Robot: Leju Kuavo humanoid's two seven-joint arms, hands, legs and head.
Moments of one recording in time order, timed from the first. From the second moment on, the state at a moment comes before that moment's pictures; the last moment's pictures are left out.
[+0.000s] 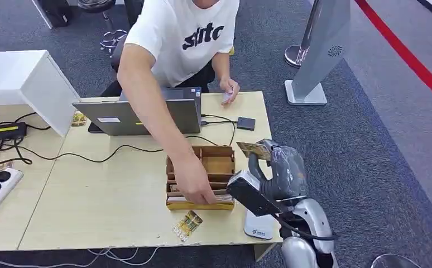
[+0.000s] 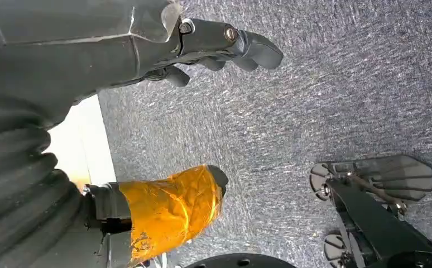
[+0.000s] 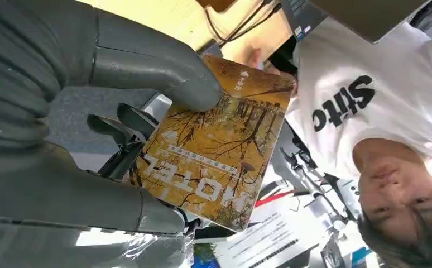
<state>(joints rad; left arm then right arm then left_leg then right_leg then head) -0.05 0.05 -0.36 -0.19 0.19 0.00 0.09 -0.08 0.20 0.36 -1.73 1.00 -0.06 -0.16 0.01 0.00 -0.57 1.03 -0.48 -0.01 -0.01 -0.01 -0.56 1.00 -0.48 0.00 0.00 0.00</state>
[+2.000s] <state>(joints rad) -0.07 0.06 -0.41 -0.19 0.20 0.00 0.11 -0.24 0.18 0.59 -1.72 0.98 -0.08 -0.12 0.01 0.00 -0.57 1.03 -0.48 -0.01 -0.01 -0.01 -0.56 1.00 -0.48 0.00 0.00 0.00</state>
